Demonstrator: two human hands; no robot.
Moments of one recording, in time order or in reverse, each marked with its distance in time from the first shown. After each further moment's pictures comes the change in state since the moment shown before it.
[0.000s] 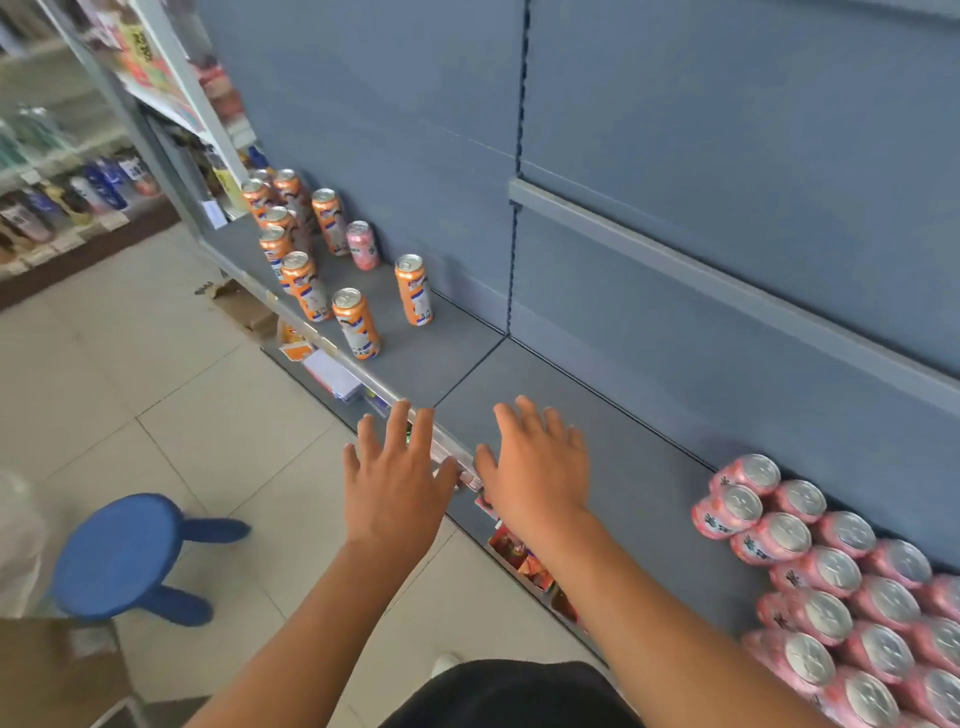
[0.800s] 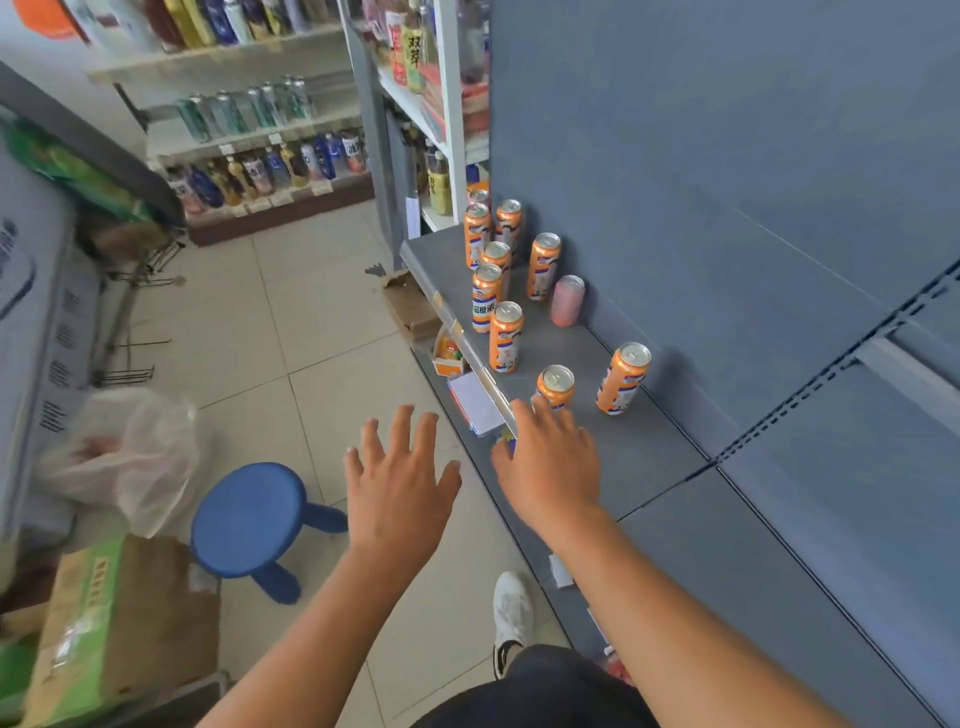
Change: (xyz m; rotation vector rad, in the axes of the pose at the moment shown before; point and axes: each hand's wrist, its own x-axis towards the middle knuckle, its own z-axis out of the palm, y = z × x) left_hand 0.139 -0.238 -0.036 0.019 -0.073 -0.373; right_hand 0.209 -0.246 0.044 0.039 0.056 -0.346
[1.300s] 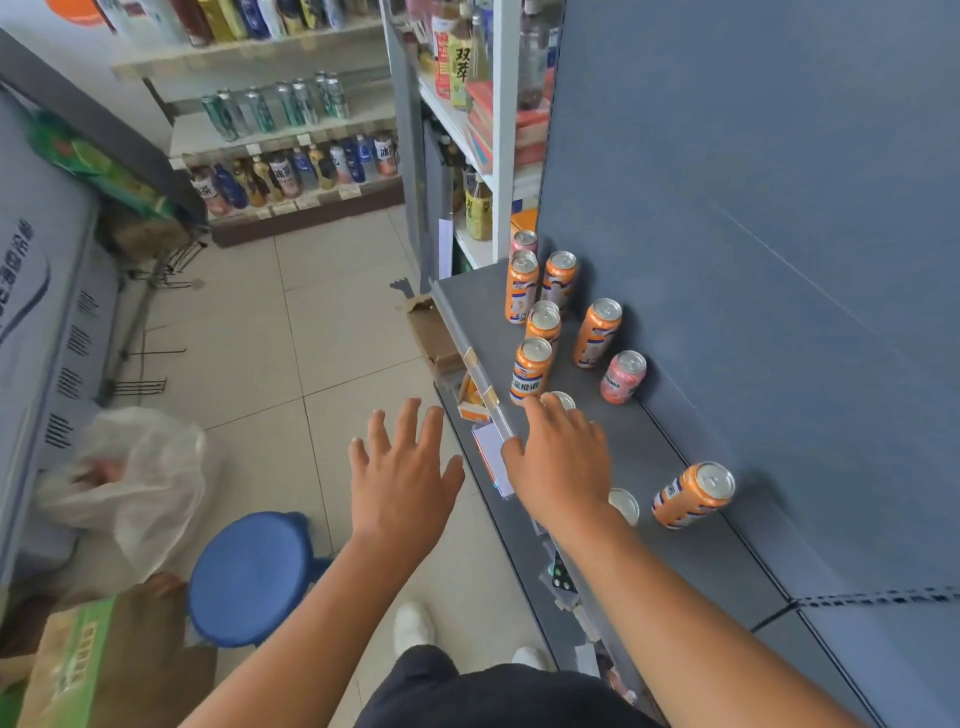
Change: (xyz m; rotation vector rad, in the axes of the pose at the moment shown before) left_hand 0.205 -0.040 -0.030 0.033 -0.018 -0.041; right_hand 0.212 -0.040 0.010 0.007 -0.022 -0.057
